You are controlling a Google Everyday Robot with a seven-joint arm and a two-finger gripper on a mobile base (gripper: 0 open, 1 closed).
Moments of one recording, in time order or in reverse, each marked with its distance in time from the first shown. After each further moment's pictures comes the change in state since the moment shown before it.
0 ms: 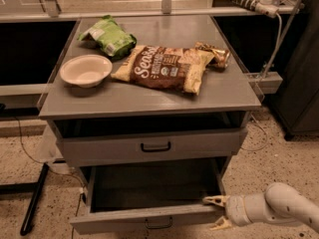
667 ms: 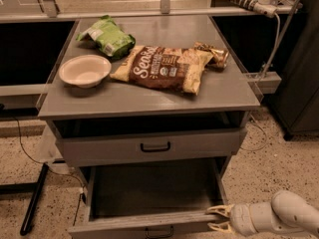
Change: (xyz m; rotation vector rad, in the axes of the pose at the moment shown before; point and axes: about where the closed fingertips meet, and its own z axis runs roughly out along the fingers) arm 0.006 0.036 -0.007 -0.035 -0.027 0.006
